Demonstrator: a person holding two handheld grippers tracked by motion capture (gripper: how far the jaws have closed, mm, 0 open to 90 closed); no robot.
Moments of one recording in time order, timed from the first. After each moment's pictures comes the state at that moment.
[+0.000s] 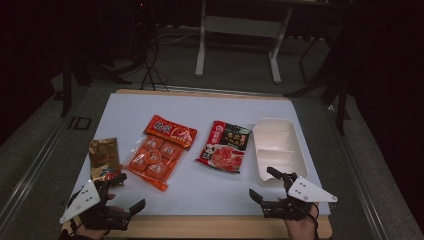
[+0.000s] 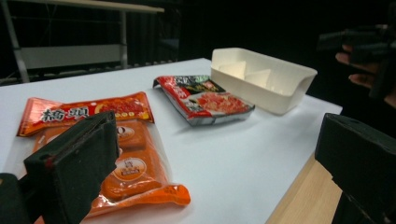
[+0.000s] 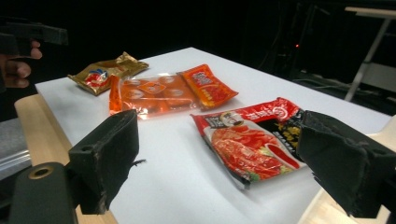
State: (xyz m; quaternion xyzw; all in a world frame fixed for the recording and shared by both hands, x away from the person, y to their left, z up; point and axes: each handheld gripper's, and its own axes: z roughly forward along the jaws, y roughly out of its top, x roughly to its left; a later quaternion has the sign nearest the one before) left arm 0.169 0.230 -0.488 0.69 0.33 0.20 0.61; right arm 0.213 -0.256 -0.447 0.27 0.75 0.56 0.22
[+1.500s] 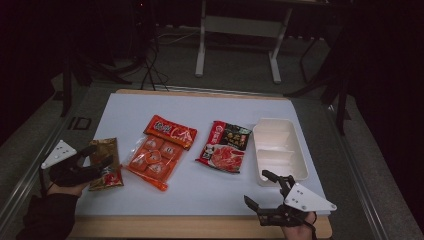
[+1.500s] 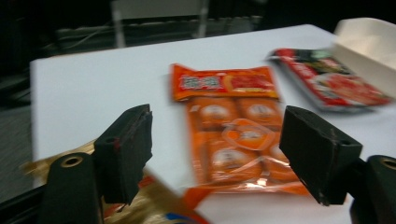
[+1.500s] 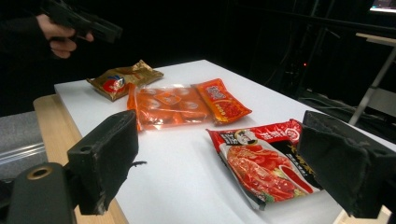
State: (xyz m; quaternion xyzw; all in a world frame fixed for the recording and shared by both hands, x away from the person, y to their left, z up) left arm 0.245 0.317 -0.468 0.69 0.47 0.25 0.49; right arm 0.197 -0.242 -0.436 0.22 0.76 0.57 0.23
